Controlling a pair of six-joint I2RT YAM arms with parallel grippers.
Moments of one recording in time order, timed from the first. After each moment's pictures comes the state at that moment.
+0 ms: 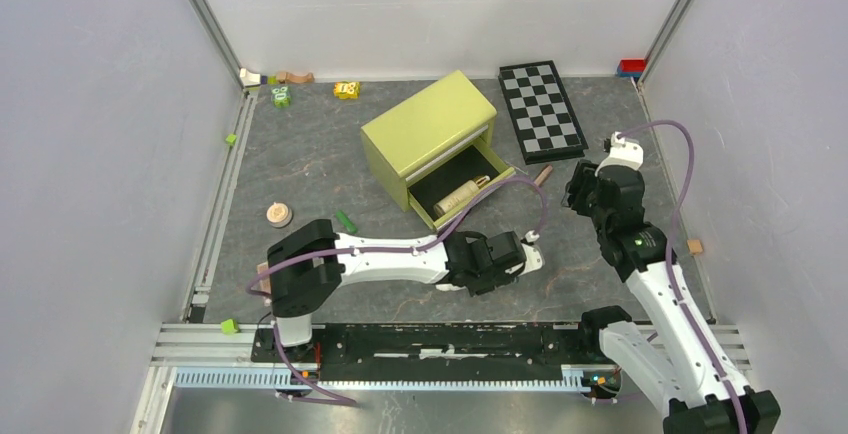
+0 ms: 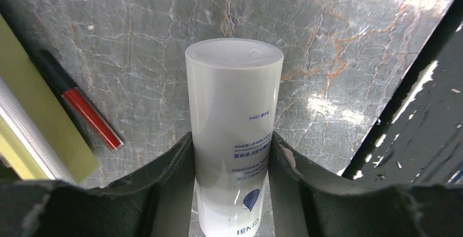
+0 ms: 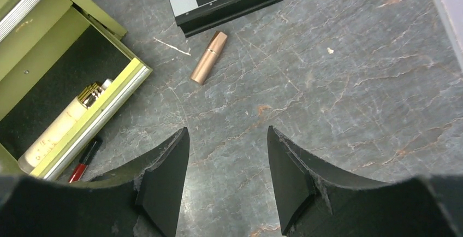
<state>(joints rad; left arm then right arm) -1.30 1.83 1.29 -0.52 -0.21 0.08 0.21 0.77 0.70 -0.42 0.29 0.31</state>
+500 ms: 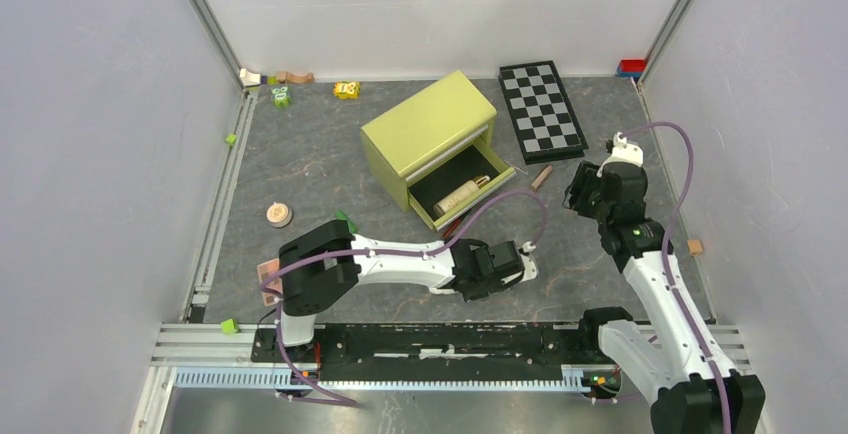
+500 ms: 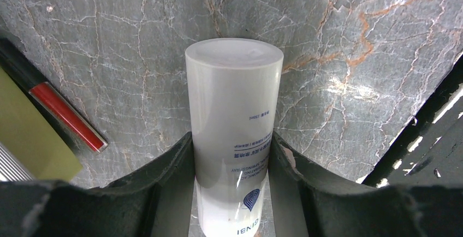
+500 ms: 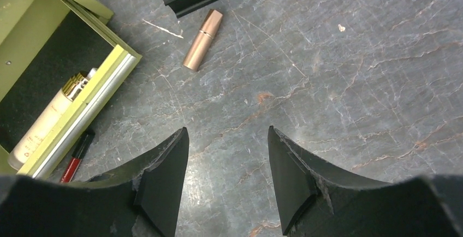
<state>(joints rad) -1.31 1.90 1.26 -0.52 -0.24 0.11 0.11 0.85 0.68 -0.40 0.16 0.32</state>
